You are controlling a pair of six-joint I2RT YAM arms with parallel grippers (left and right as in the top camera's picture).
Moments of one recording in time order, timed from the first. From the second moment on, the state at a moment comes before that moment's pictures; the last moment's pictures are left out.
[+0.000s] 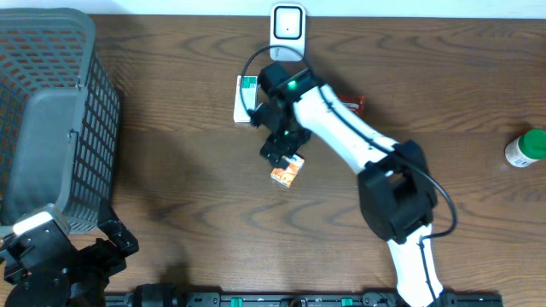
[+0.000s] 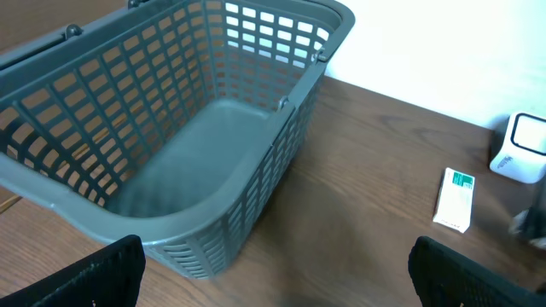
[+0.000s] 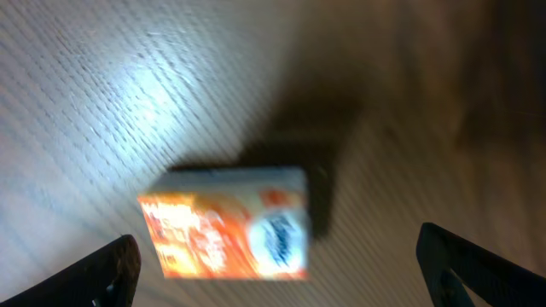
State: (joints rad) left arm 0.09 0.45 1.20 -1.18 -0.29 -0.20; right arm 0.62 2.23 1.86 -1.18 -0.09 -0.36
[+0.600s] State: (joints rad) left arm 0.09 0.45 1.20 -1.18 -0.29 -0.20; right arm 0.67 2.33 1.86 -1.24 -0.05 -0.37
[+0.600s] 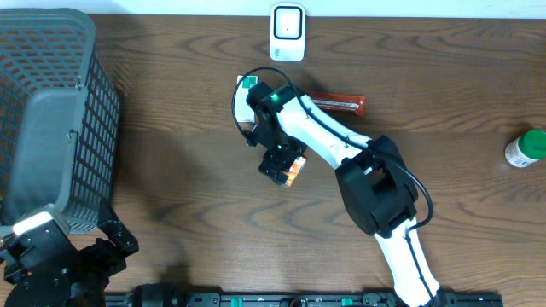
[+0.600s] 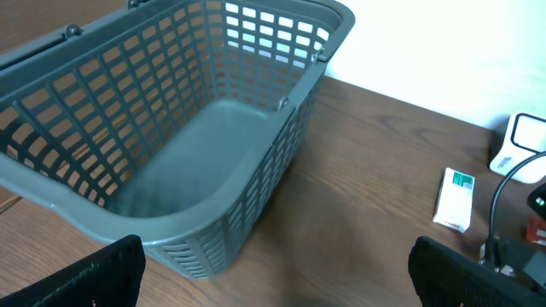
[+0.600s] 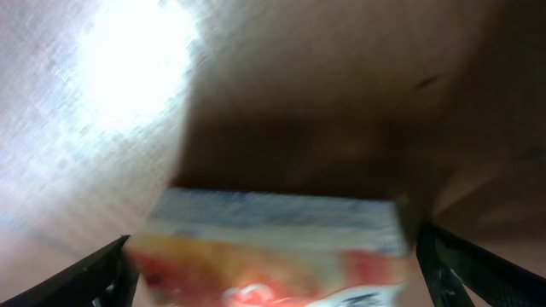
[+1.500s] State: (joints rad) left arm 0.09 0.45 1.20 -1.18 -0.29 -0.20; right arm 0.71 2.32 1.81 -1.22 0.05 -0.26
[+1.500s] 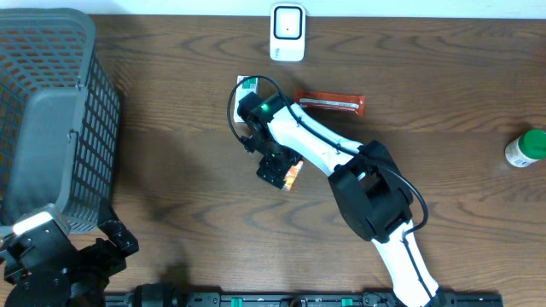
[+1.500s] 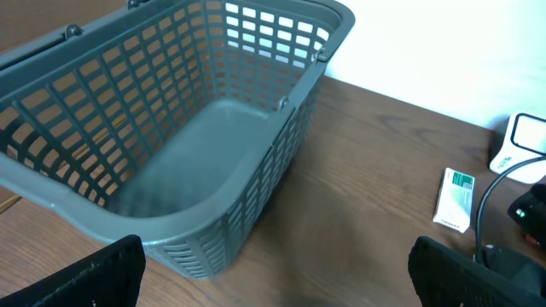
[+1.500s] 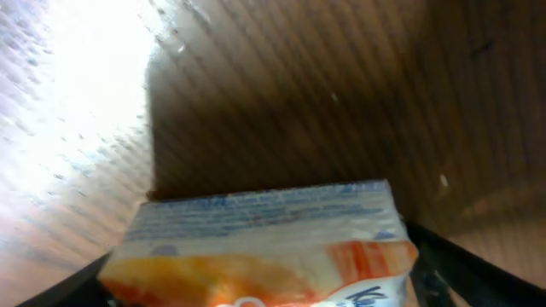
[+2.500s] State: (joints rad) left arm 0.09 0.45 1.20 -1.18 -0.29 -0.20; right arm 0.71 2.33 1.87 -1.31 -0.15 0.08
